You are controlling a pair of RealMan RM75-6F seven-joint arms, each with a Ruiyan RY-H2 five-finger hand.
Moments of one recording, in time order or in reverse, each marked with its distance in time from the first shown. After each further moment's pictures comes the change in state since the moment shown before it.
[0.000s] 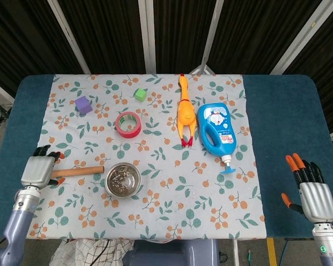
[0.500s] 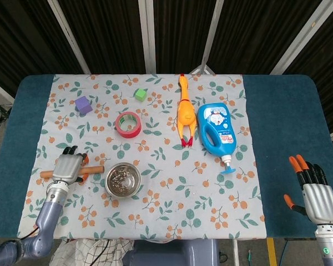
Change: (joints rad) left arm -0.122 -0.187 -0.009 0.073 -0.127 -0.032 0.134; right arm -0.008 0.014 -0.003 -0.010 0.014 -0.001 0.018
